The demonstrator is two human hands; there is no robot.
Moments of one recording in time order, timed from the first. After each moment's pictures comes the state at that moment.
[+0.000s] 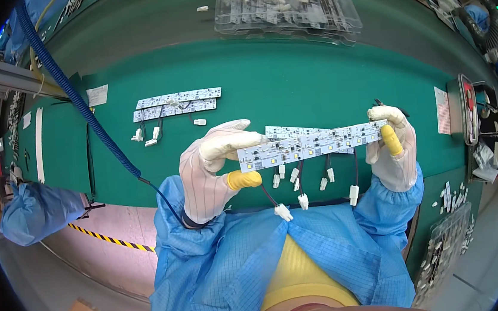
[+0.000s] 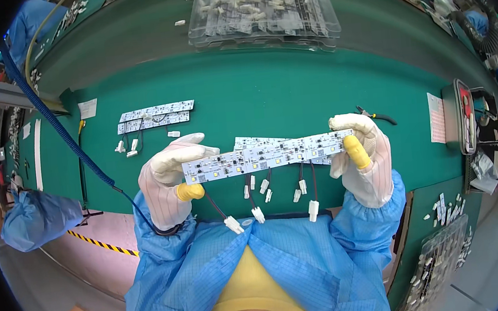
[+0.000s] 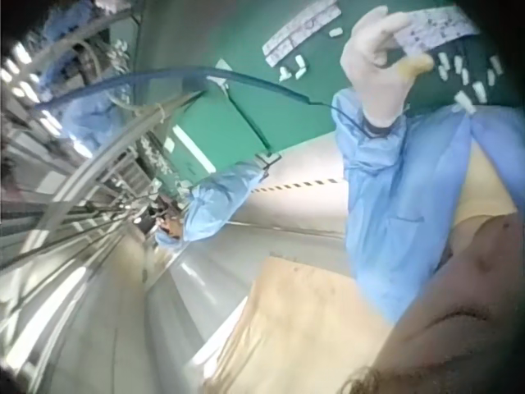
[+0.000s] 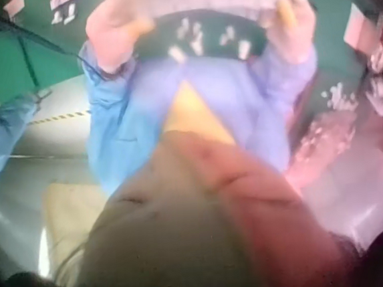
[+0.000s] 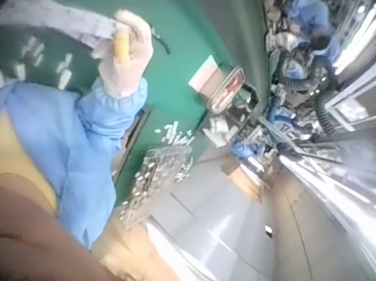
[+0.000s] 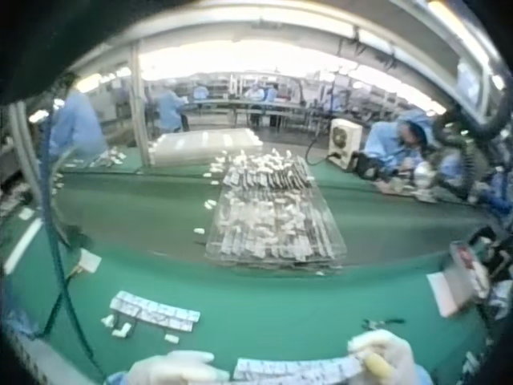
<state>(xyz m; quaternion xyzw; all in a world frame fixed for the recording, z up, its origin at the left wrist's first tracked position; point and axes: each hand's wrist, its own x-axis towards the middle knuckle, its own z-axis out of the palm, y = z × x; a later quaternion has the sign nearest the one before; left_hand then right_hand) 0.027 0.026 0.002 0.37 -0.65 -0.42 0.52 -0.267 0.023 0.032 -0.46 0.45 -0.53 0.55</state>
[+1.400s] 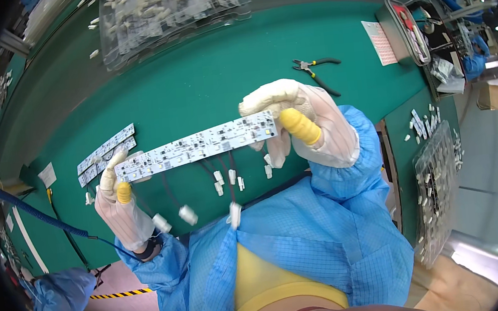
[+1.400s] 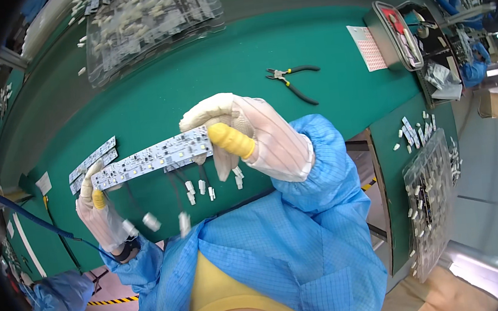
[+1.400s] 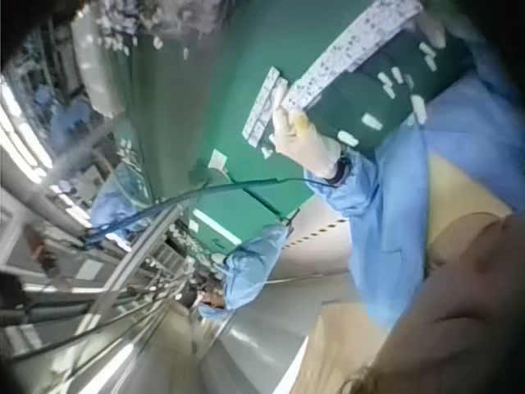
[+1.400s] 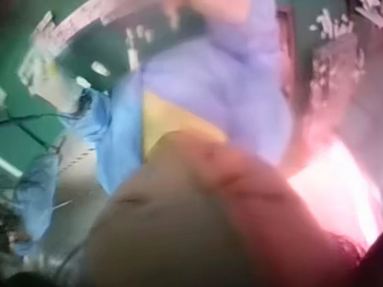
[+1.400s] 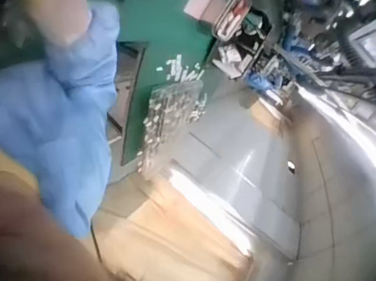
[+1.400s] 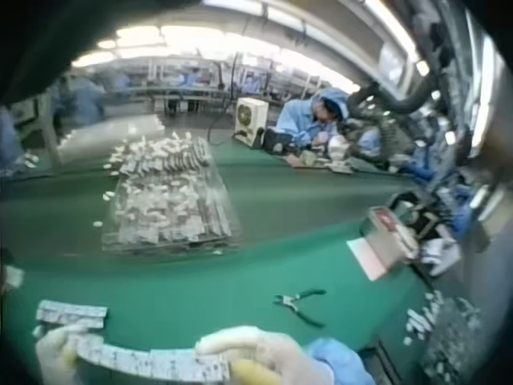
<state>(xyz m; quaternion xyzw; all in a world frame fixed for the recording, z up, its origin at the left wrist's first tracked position) 0.041 0.014 0.001 0.59 -0.58 -0.35 0.44 -0.259 0.025 0.048 -0.51 0.37 -0.46 0.63</state>
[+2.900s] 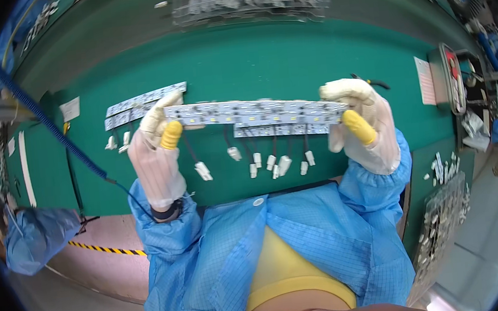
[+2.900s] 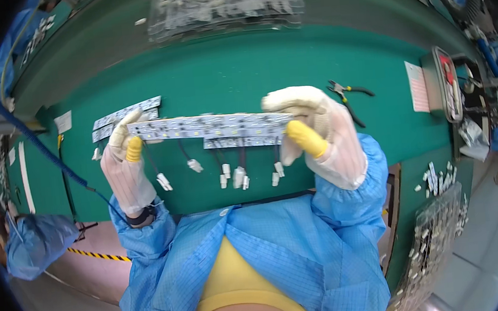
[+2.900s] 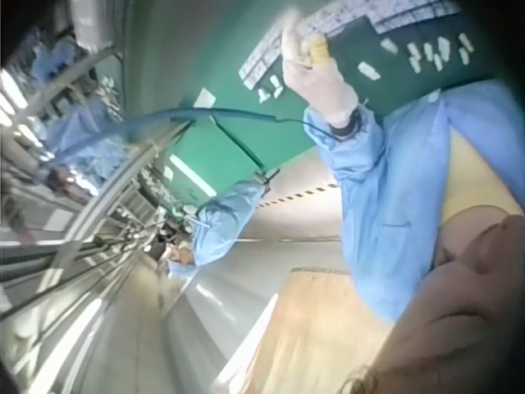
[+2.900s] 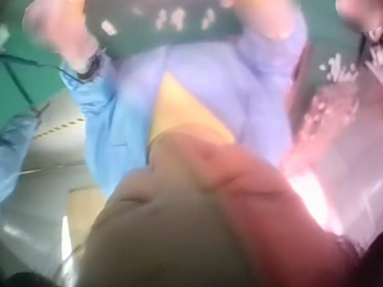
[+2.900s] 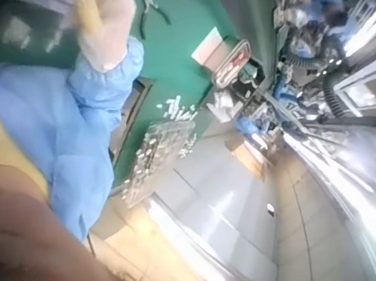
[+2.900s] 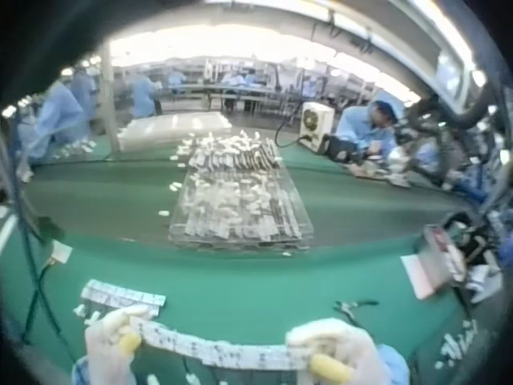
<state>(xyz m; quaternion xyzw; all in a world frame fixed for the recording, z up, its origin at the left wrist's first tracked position) 0.028 0.011 0.003 0.54 -0.54 -0.38 0.52 -0.250 0.021 0.041 -0.50 0.41 -0.49 0.58</state>
